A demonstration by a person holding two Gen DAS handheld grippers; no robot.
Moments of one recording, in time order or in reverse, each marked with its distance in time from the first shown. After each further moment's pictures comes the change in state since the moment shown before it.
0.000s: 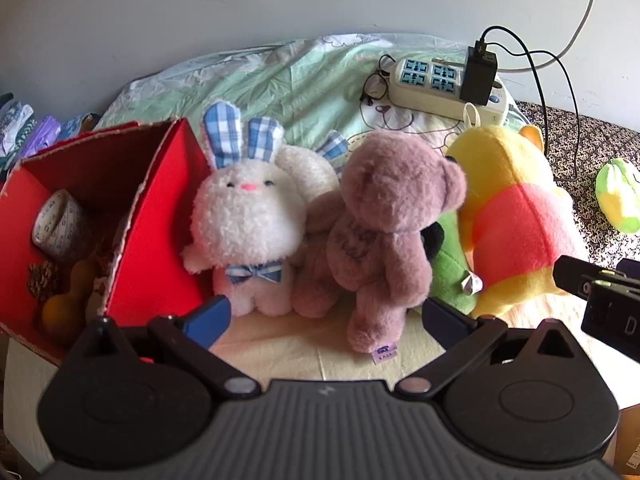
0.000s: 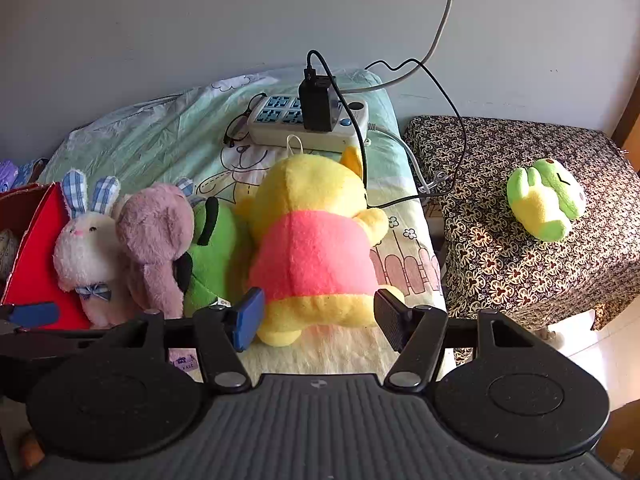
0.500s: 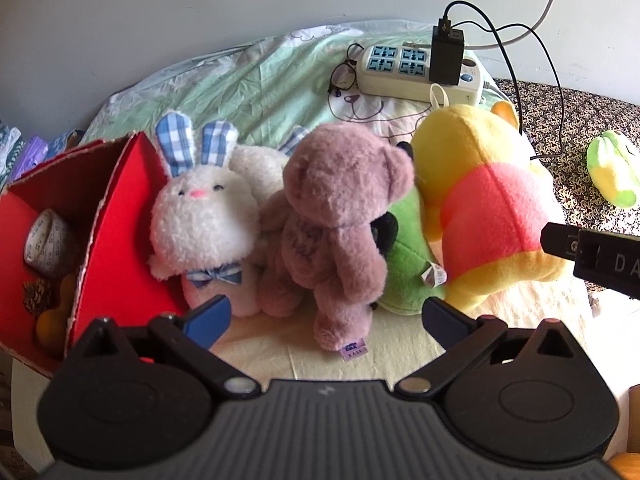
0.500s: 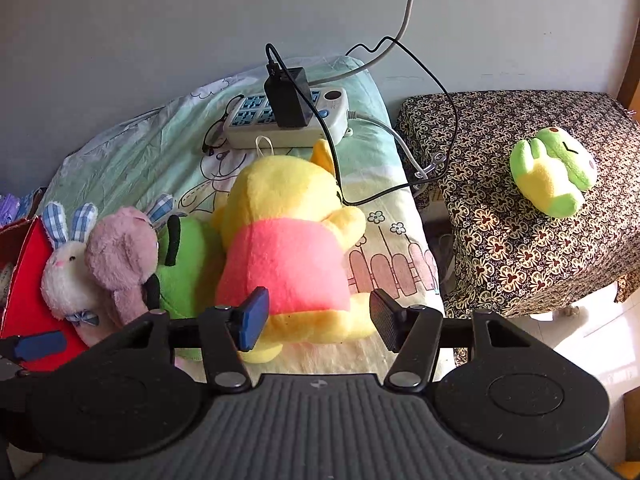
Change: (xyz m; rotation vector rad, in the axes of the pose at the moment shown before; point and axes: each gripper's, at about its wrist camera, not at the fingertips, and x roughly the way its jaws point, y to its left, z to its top) left arm 0.006 -0.031 0.001 0.081 0.023 0.009; right arm 0.023 -0.036 0.007 0.114 0.035 0.070
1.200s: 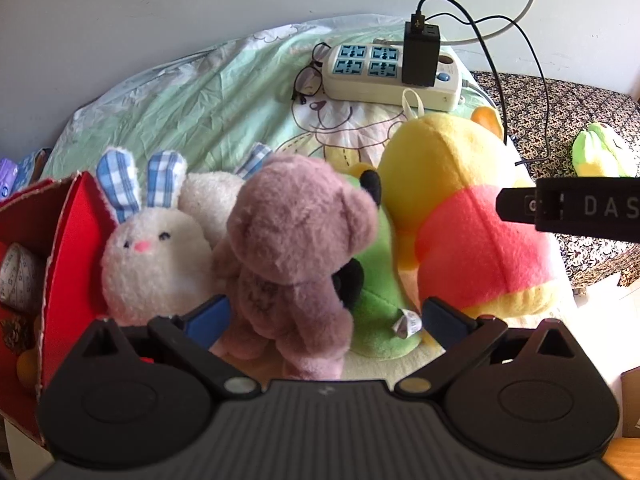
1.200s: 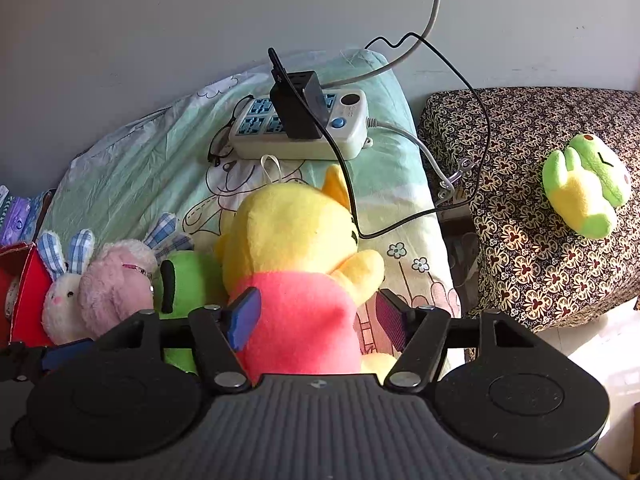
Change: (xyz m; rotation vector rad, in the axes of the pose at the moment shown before) left arm 0.021 -0.016 0.027 0.050 0.011 -0.086; right arm 0.034 -0.011 0.042 0.002 0.065 0.073
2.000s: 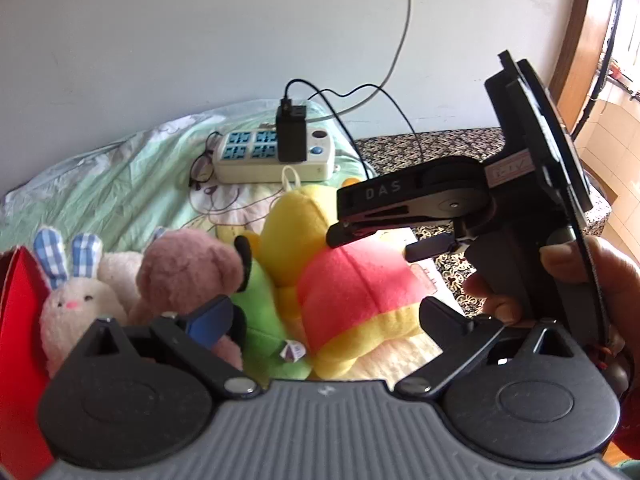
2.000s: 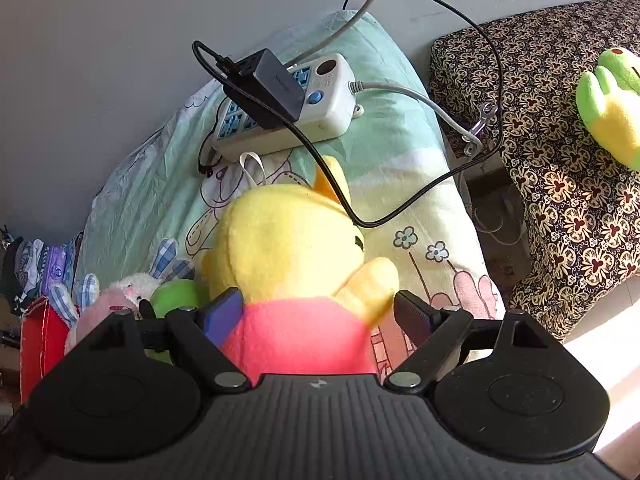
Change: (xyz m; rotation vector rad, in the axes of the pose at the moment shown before) left arm -0.040 -0.039 -0.021 0.154 -0.274 -0.249; right arm 0.039 -0.054 0.007 0.213 0.066 0.181
